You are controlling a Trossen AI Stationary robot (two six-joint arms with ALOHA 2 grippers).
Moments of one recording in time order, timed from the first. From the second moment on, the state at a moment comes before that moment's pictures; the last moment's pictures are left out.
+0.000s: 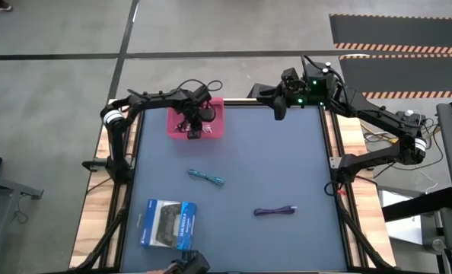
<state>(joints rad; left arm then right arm) 0.68 1.90 1.31 -0.72 0.09 0.68 -0.50 1.25 1.35 -0.42 -0.26 0.33</state>
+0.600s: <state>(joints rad) 0.68 1.63 1.31 -0.72 0.10 0.52 -0.49 1.25 1.35 -0.54 -0.27 0.52</state>
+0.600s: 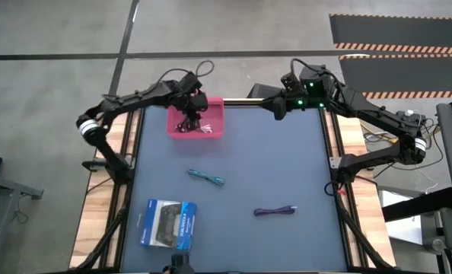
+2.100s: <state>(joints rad) 0.11 1.53 0.79 -0.28 0.18 0.27 -0.41 1.25 1.35 -0.63 -0.21 0.55</state>
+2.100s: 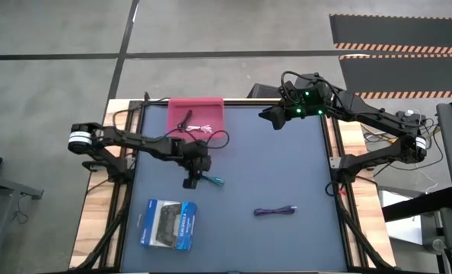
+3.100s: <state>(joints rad) 0.11 1.64 0.79 -0.24 0.18 0.27 -0.41 1.25 1.35 -0.65 -0.20 0.54</state>
